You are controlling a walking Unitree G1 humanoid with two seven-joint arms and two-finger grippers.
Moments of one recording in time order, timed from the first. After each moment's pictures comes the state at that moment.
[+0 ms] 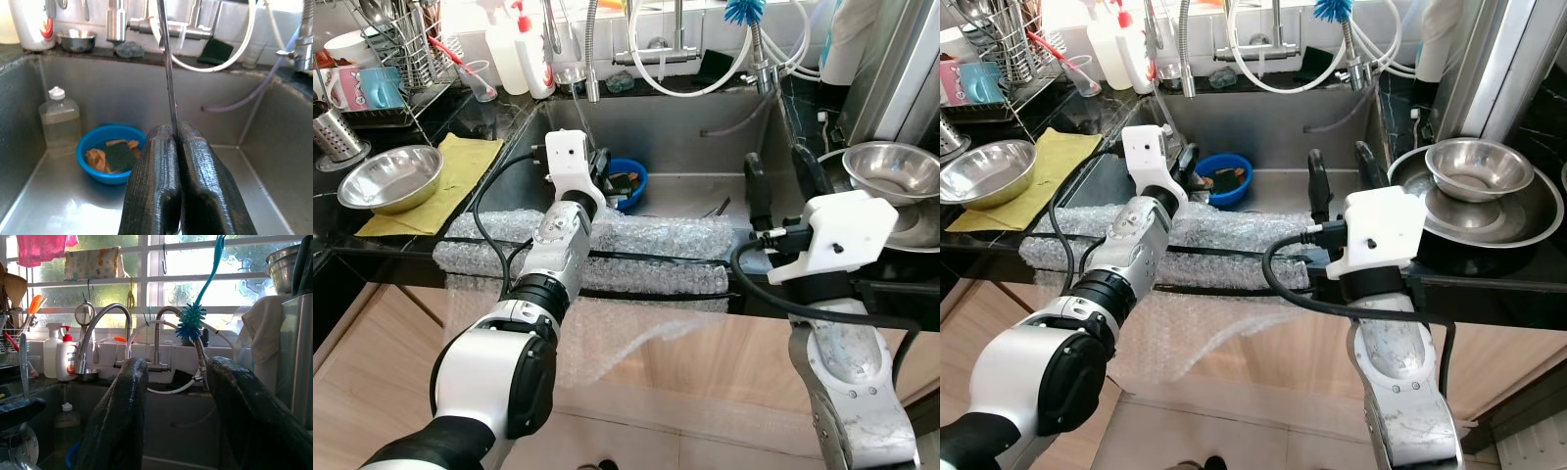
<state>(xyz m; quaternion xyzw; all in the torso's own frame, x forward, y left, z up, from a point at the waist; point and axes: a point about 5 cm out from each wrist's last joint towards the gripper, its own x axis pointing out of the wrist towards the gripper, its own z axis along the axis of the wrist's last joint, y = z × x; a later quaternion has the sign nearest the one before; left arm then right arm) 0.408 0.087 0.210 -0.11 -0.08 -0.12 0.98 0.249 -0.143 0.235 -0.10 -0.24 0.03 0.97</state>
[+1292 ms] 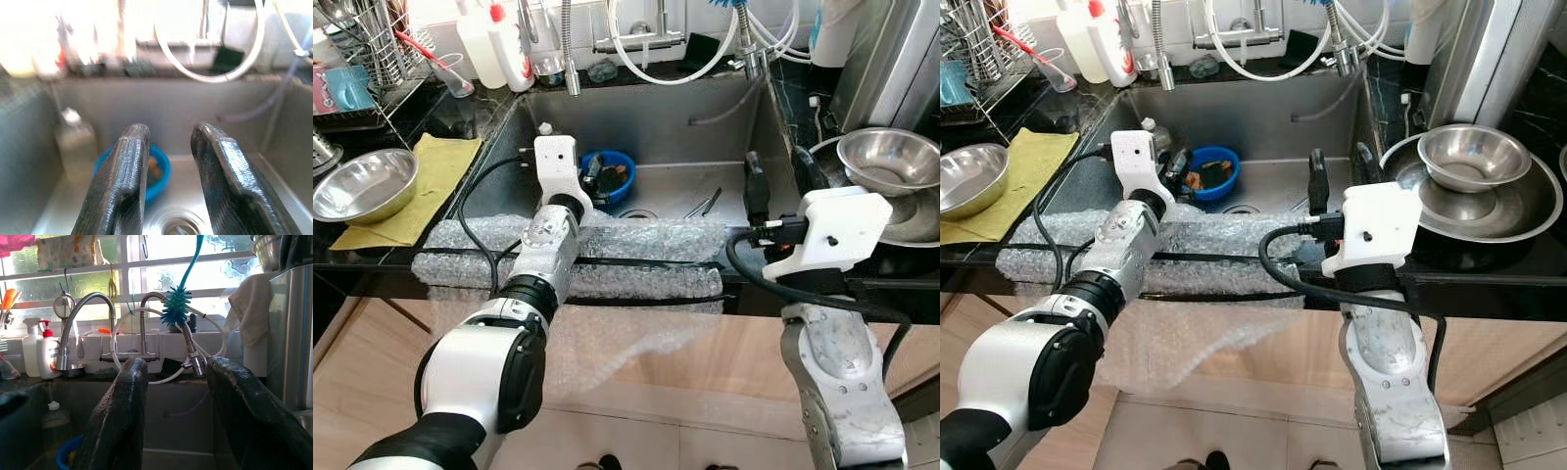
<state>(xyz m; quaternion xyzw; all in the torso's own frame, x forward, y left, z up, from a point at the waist) 0.405 0.115 0.217 -0.05 -0.15 -0.07 0.98 0.260 -0.135 0.239 -0.08 -0.23 0.02 0.97</state>
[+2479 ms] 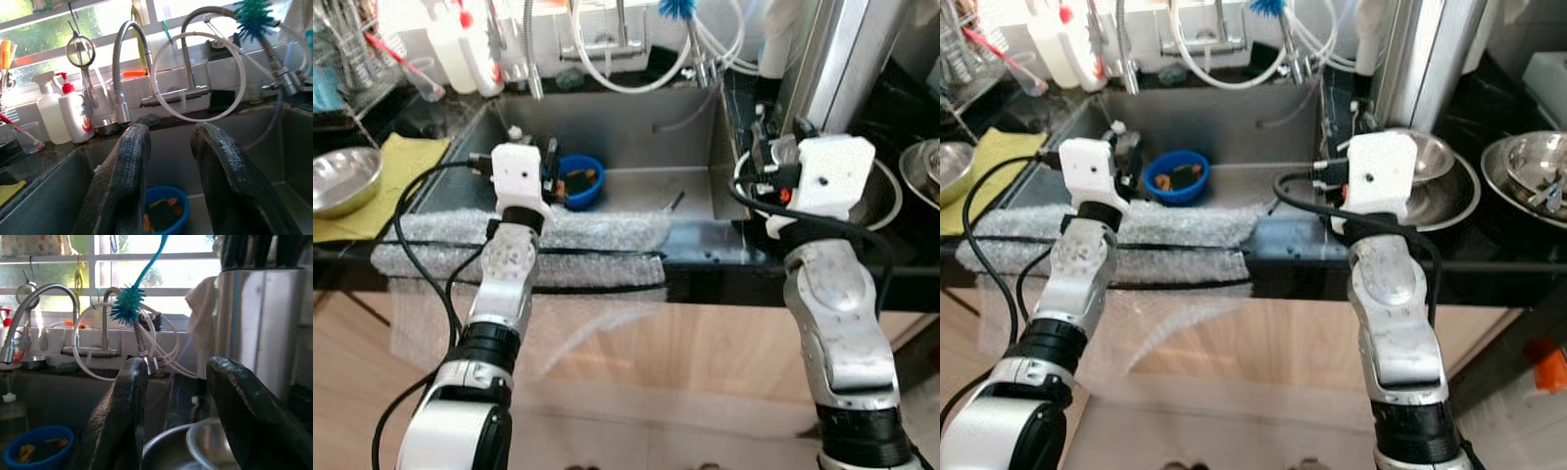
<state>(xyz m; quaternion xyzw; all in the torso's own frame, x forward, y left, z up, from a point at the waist) 0.370 0.138 0.217 0.04 -0.24 -0.04 0.97 0.303 -0.156 0.250 -0.11 -0.20 0.00 0.97</state>
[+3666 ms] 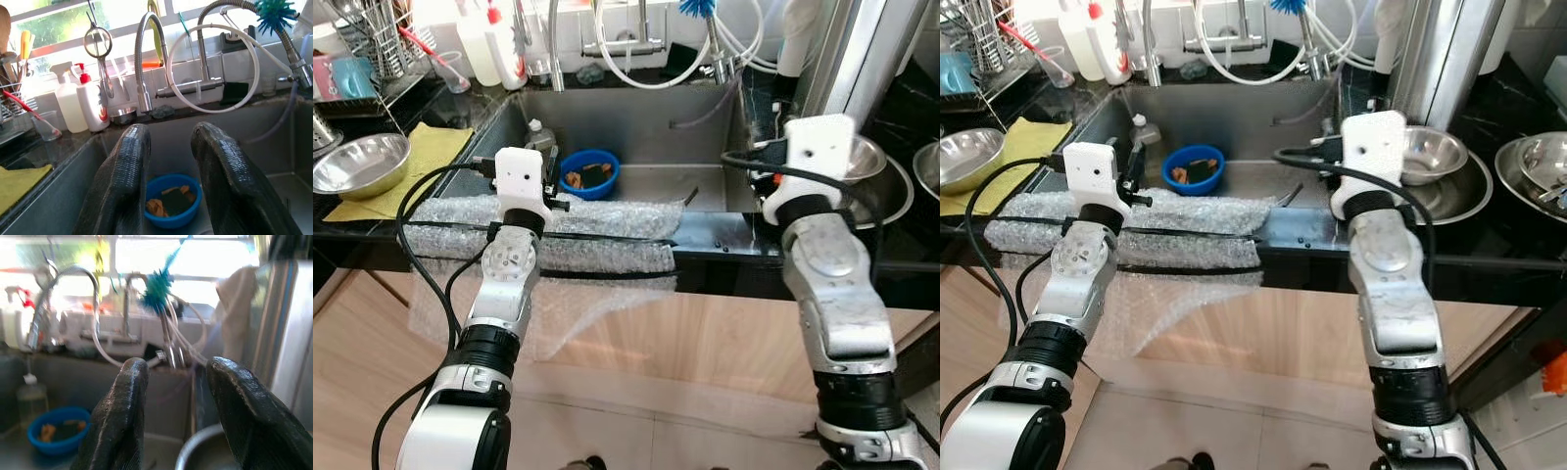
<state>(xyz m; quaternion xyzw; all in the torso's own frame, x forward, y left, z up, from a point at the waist) 0.370 0.142 0.212 0.05 -0.22 -0.03 0.97 0.323 -0.145 0.258 -0.12 -0.16 0.02 0.98</state>
